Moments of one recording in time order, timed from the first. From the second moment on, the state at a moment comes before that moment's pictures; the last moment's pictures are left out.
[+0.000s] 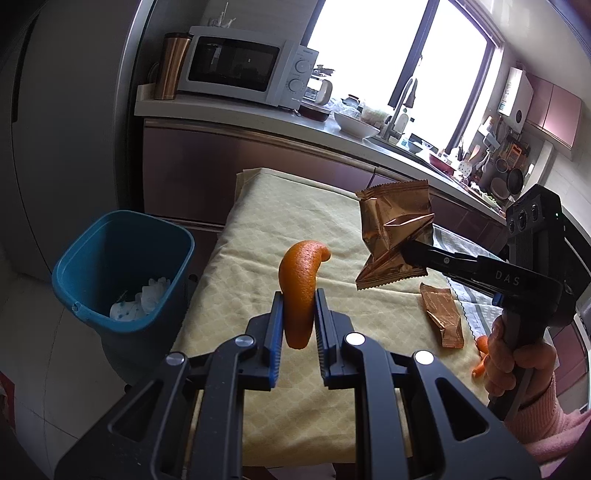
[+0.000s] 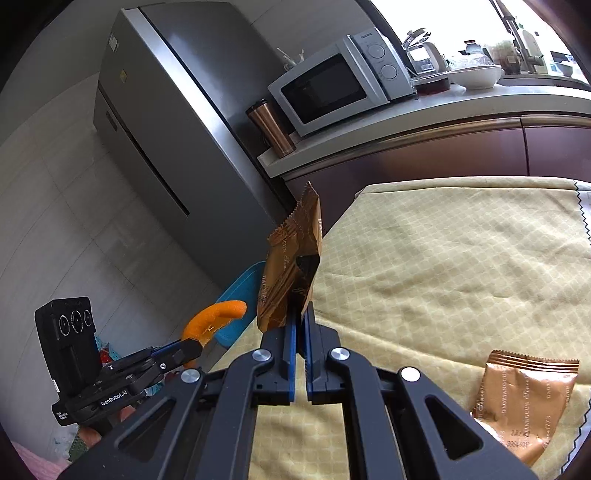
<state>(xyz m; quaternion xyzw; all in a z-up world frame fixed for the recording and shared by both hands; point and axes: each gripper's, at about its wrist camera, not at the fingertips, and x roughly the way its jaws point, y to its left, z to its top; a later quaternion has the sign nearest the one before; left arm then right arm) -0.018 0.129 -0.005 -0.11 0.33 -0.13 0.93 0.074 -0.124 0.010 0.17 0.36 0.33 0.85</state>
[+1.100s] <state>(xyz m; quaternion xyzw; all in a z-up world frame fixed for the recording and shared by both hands) -0.011 0.195 -0.004 -0.13 0.31 -0.05 0.94 0.104 -0.032 0.002 0.14 0.39 0.40 0.82</state>
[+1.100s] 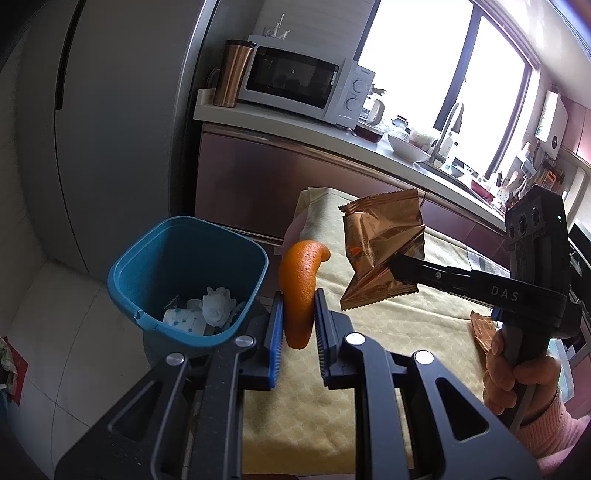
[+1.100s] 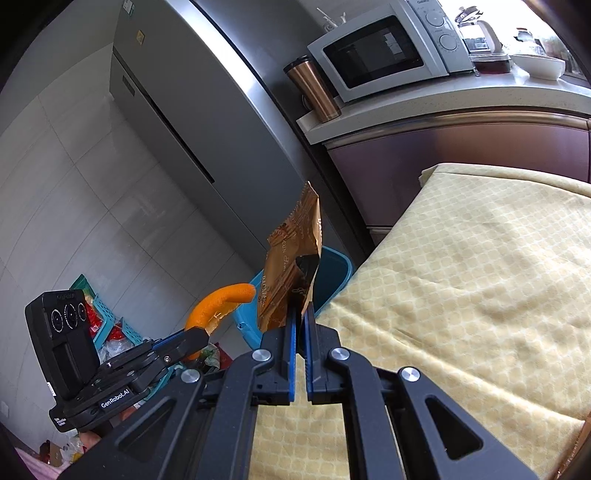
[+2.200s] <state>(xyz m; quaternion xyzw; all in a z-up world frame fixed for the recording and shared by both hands) 0.016 0.227 -0.030 -0.14 0.33 0.03 0.93 0.129 0.029 -0.009 0.09 0.43 0.41 0.80</state>
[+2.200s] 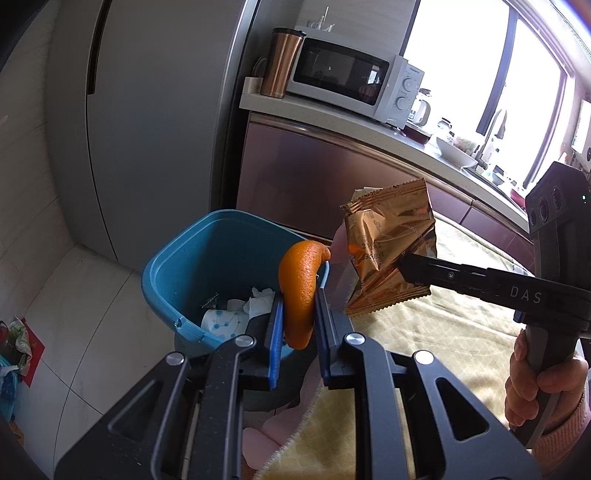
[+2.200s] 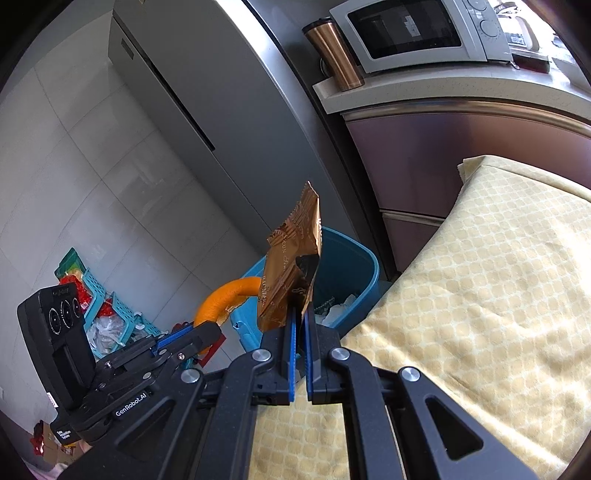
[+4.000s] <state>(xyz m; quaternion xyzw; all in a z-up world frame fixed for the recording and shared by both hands) 0.077 0.262 -0.110 -0.20 0.41 0.07 0.89 0.157 0.132 -0.054 0.01 0.51 0.38 0.78</state>
